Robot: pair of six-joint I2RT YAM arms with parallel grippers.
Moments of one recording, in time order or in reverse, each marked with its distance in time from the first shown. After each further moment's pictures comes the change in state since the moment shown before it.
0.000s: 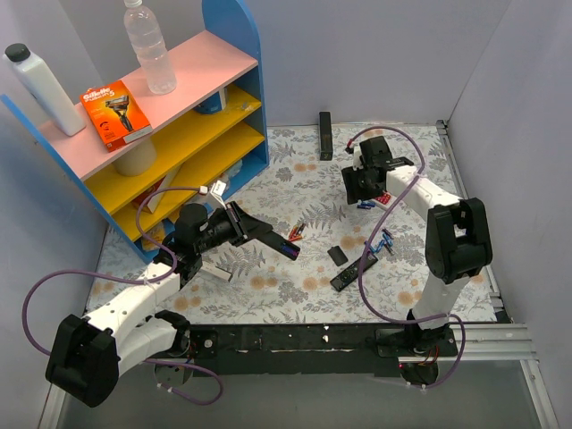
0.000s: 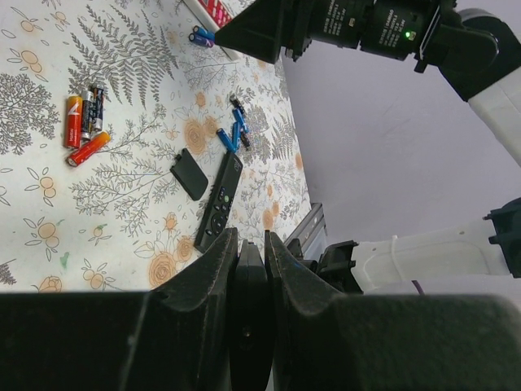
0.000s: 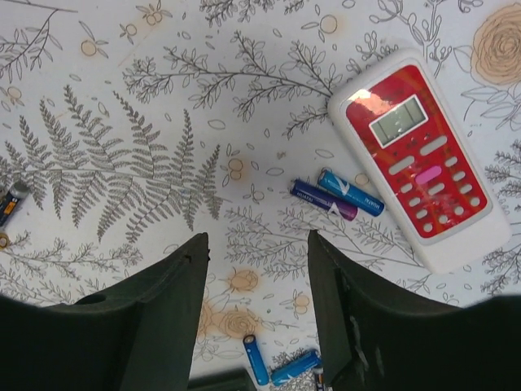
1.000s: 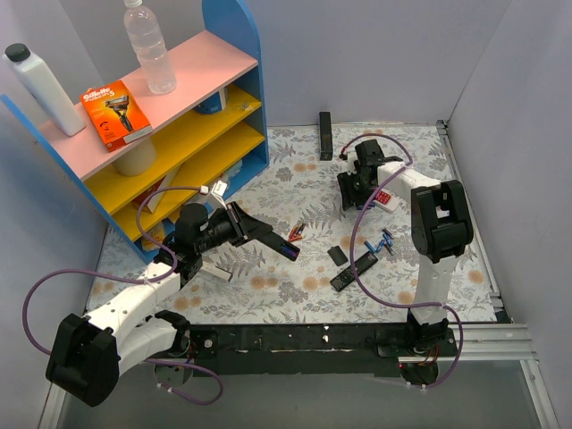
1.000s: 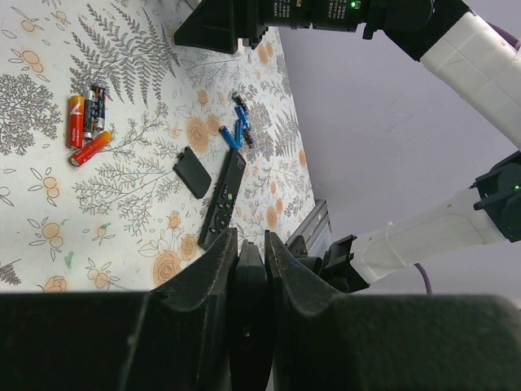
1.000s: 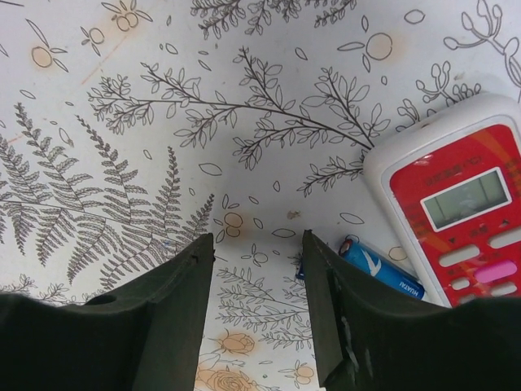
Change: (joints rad) left arm 0.000 0.005 0.000 -0.002 0.010 0.019; right arm -0.028 0.236 0.117 0.008 -0.112 -0.040
